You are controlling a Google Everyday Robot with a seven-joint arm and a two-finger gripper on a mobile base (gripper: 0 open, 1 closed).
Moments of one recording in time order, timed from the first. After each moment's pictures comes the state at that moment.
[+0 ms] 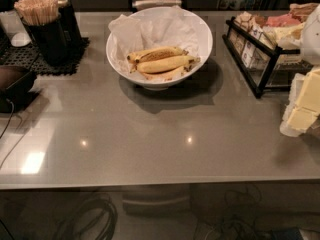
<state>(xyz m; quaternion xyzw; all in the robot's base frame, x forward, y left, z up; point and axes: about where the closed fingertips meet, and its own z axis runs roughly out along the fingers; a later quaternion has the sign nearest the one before) 0.438 -0.217 0.976 -0.60 0.78 -0.03 0.16</state>
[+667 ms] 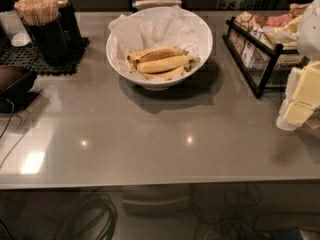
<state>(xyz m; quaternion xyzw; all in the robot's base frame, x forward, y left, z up) 0.445 -0.209 0.984 -0.61 0.77 -0.04 0.17</state>
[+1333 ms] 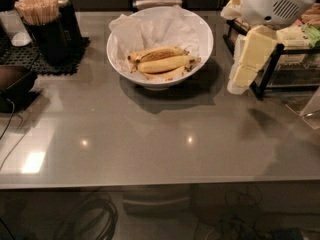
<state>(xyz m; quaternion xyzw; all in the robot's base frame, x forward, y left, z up) 0.505 -0.133 1.001 -0.67 0.72 0.02 0.21</state>
